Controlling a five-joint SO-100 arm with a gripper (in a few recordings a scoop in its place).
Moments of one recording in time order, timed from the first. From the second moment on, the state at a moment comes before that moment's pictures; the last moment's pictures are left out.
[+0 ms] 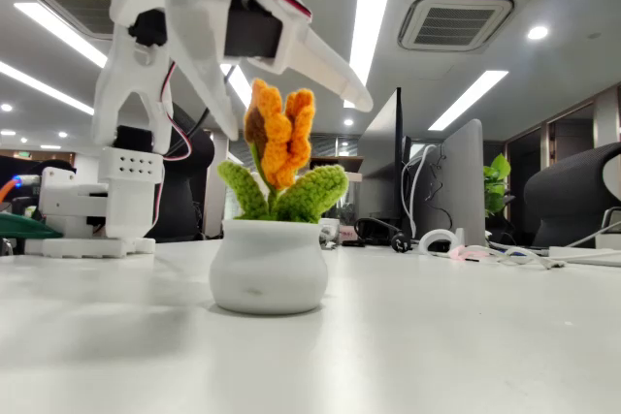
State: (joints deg) arm 42.5 83.4 80.4 69.8 -68.4
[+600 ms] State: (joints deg) arm 42.3 83.3 80.4 69.8 -68.4
